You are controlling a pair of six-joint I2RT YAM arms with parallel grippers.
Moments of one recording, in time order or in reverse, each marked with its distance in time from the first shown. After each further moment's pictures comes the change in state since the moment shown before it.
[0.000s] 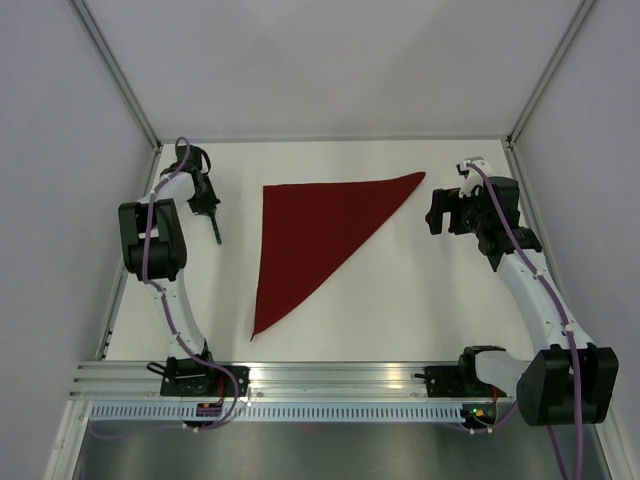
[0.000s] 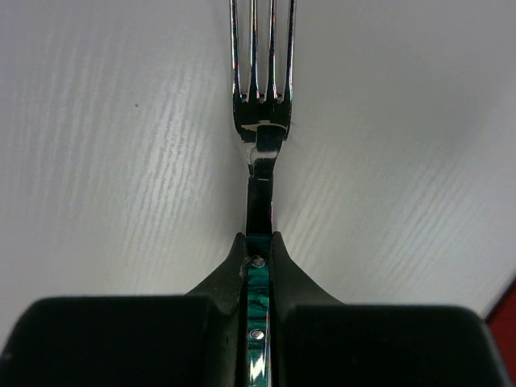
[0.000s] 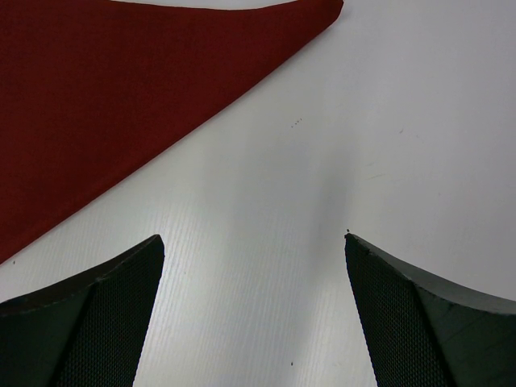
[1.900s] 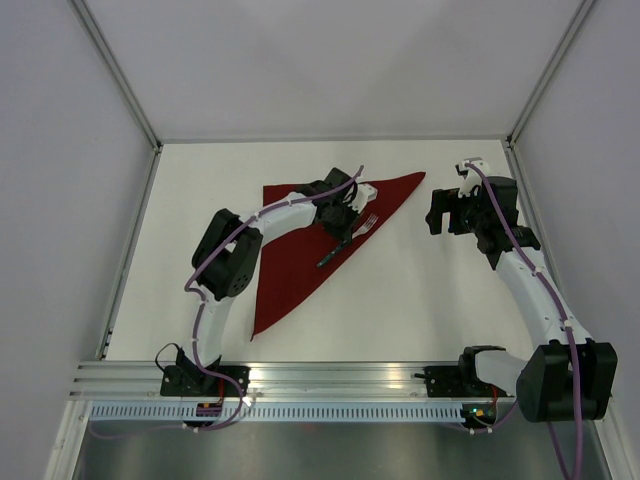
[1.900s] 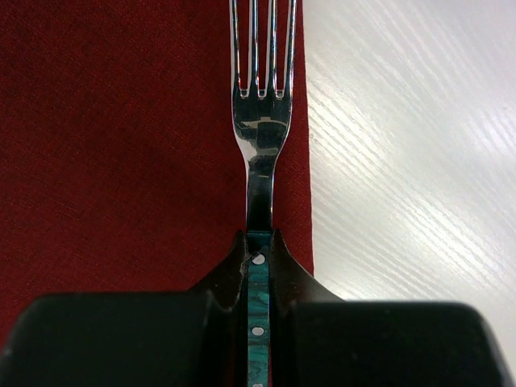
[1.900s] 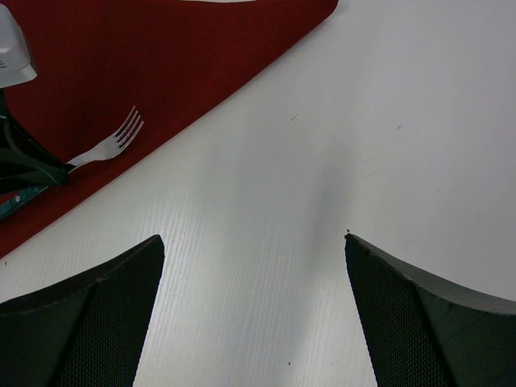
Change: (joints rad) left arm -0.779 0.036 0.092 0.013 0.341 0.330; right arm 0.000 0.019 0.000 0.000 0.013 -0.004
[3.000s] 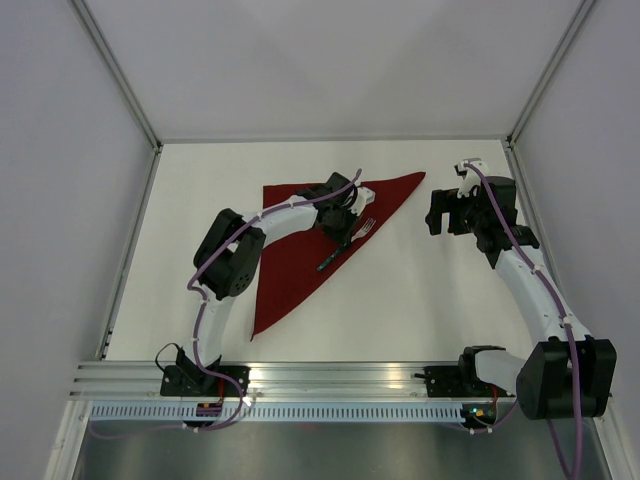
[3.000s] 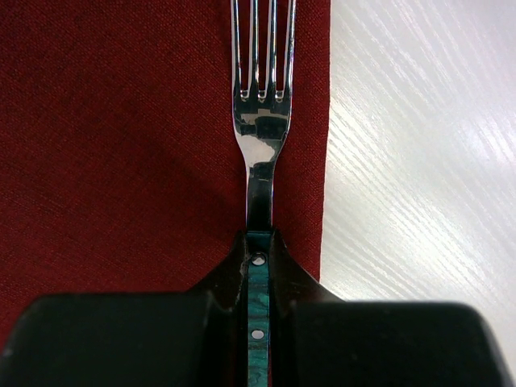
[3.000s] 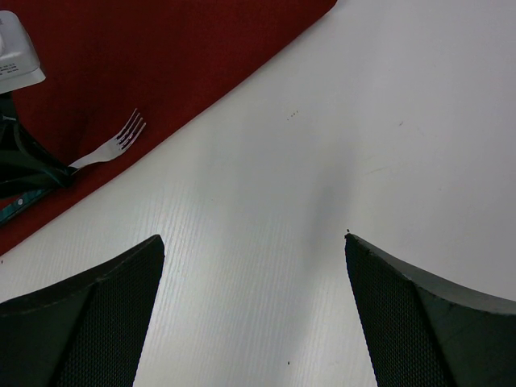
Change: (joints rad) left arm -0.005 0.021 -0.032 0.032 -0.031 -0.058; right arm 0.000 0.013 0.000 0.000 0.000 -0.004
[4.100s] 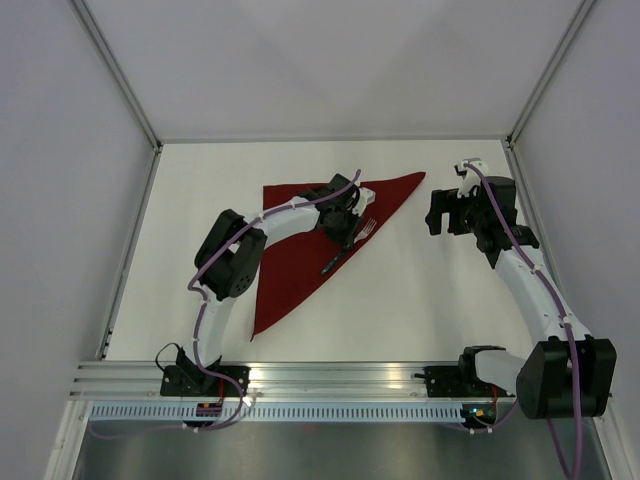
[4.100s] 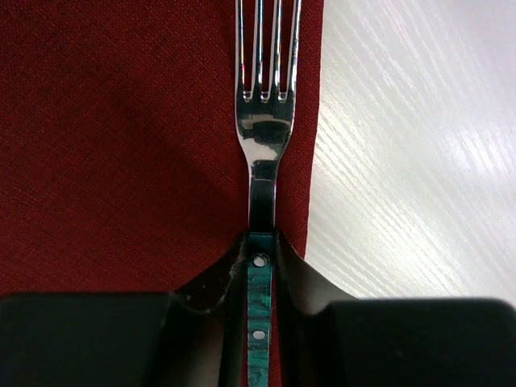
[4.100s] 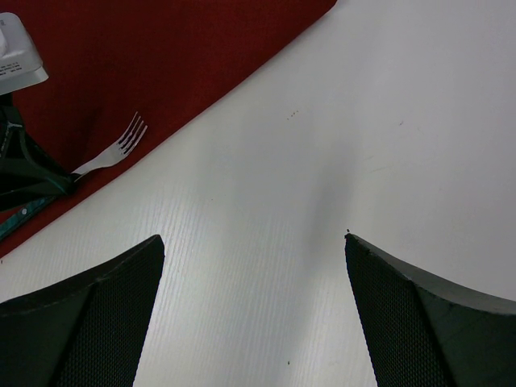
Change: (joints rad) left arm -0.013 0.000 0.000 -0.002 -0.008 -0.074; right arm 0.000 0.002 0.000 0.000 0.000 0.000
